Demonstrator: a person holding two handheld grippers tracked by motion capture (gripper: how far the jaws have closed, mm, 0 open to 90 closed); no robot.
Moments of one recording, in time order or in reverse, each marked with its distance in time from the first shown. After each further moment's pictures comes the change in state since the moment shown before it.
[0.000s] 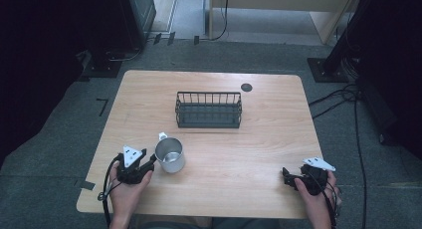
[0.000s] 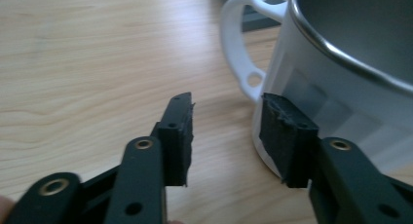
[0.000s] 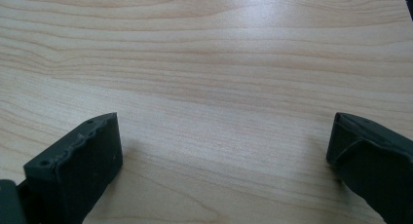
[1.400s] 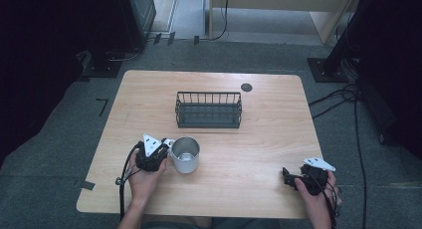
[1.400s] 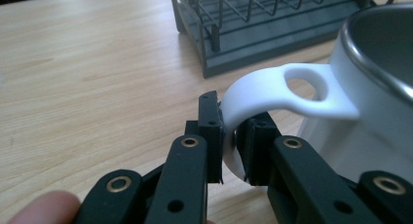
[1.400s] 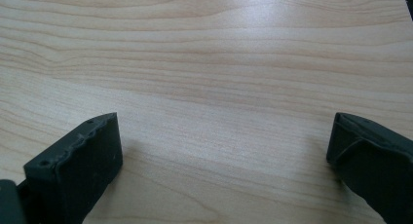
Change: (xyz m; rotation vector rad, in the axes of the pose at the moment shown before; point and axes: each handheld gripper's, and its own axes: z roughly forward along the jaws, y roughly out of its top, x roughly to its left) left arm -0.028 0.029 0.040 -0.076 0.048 0.088; right arm 0.000 0.000 0.000 0.000 0.000 0.000
